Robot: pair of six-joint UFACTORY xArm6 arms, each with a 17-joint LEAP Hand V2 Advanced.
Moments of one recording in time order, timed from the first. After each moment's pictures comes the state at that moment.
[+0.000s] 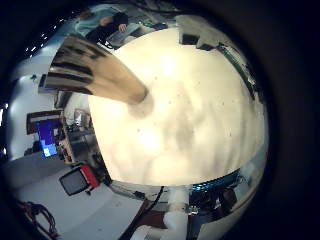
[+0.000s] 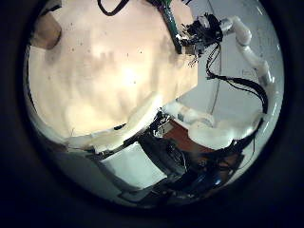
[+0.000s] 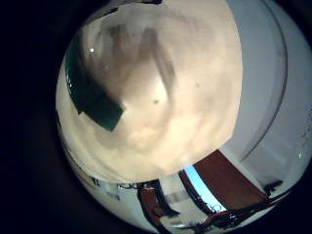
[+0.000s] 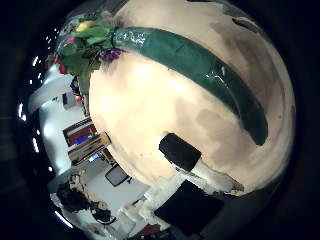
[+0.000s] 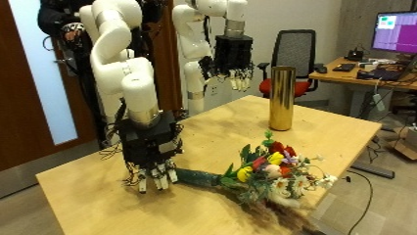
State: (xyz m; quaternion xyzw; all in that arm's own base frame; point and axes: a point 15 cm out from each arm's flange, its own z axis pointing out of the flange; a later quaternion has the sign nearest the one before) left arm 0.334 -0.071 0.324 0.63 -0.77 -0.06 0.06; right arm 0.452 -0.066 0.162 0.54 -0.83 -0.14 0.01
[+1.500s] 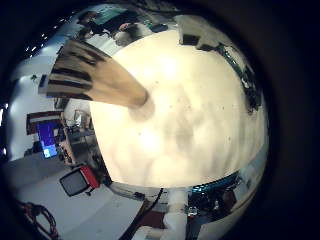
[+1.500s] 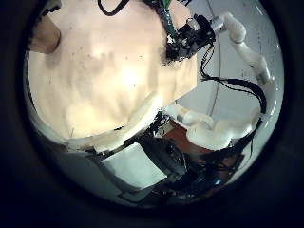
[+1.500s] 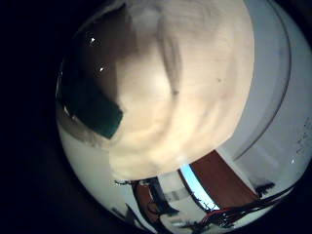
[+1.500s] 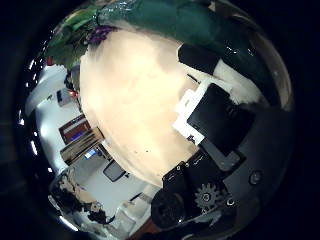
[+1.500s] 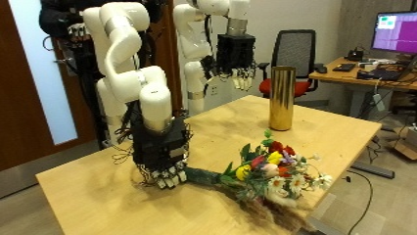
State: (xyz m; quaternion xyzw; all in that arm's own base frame) left arm 0.344 -0.070 0.329 0.63 -0.77 -0.05 0.06; right arm 0.434 -0.033 0.145 0.56 -0.81 -0.18 0.06
